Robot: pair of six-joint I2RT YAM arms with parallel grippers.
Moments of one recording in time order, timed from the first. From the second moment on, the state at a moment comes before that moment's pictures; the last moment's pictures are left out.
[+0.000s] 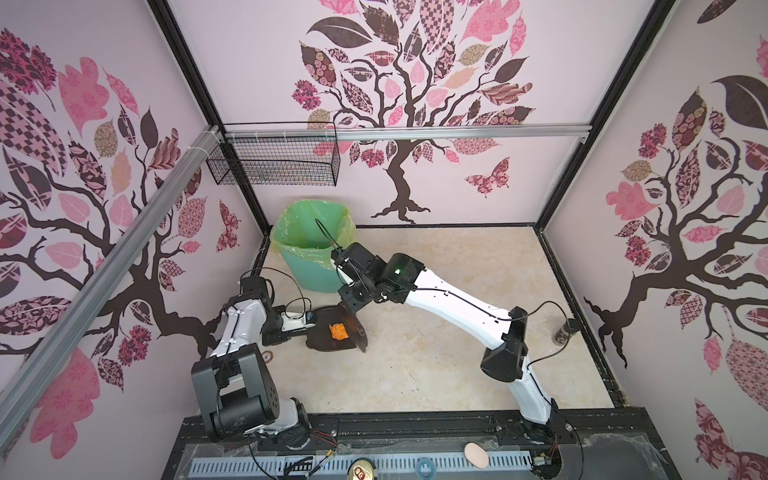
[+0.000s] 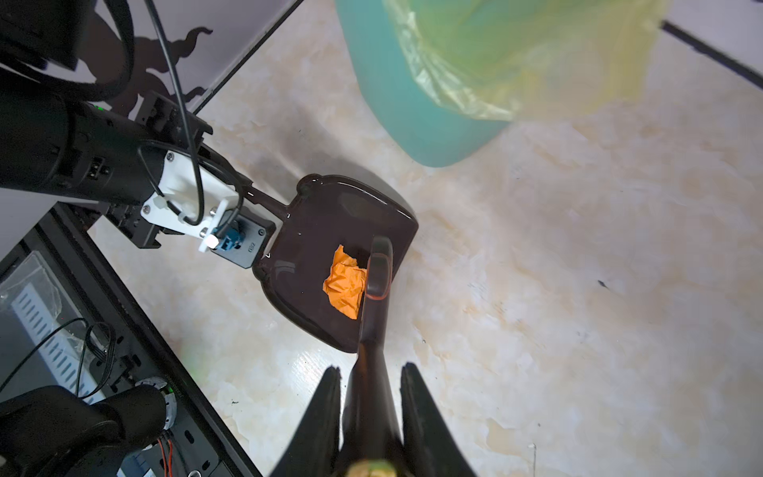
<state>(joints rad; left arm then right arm) 0.36 1.41 0.94 -0.92 0.16 1.72 1.08 2.12 2.34 -1.10 0.15 0.33</state>
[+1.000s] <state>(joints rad) 0.48 1.36 1.63 -1.49 0.53 1.70 0.94 1.39 1.43 -0.99 0.38 0.51</state>
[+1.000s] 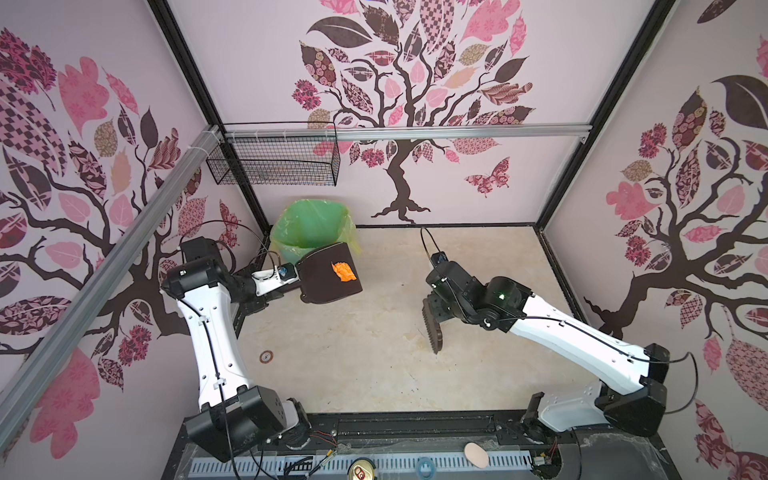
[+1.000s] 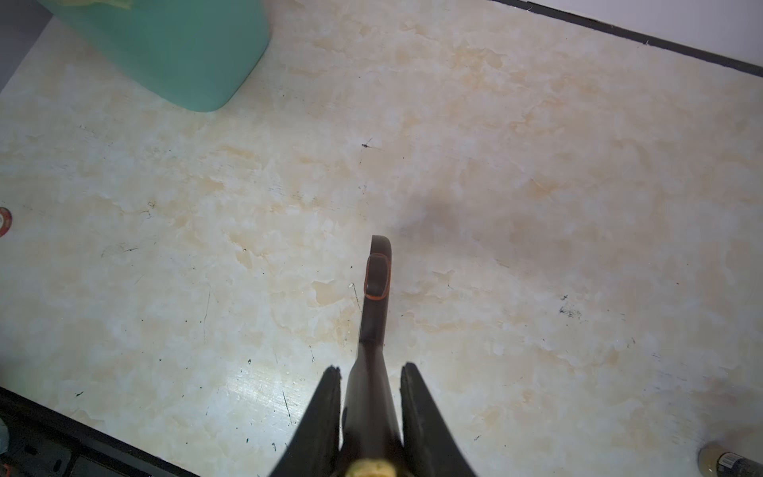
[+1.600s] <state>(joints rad) 0.49 1.93 2.45 -1.63 0.47 1.64 0.94 1.30 1.27 -0.89 0.35 0.55</state>
